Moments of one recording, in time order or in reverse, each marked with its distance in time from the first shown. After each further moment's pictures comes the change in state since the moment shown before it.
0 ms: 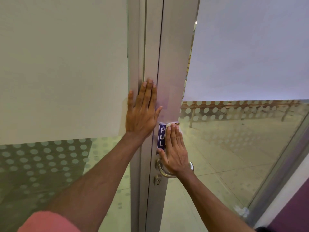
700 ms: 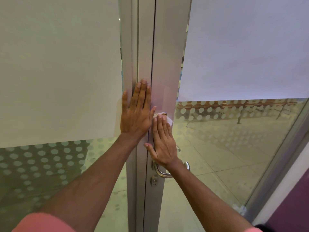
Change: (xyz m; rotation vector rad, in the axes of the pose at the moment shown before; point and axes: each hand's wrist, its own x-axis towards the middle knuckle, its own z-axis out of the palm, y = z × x) left_hand 0.001 0.000 0.000 0.014 0.007 0.007; right_hand 0.037 -0.017 -0.005 0.043 0.032 -0.104
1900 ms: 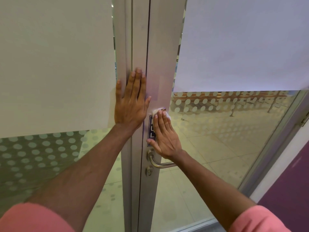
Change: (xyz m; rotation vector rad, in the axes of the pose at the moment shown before) left_hand -0.001 0.000 0.001 0.014 0.011 -0.005; right_hand -0.018 0.031 -0.007 -0.101 -0.148 -0.089
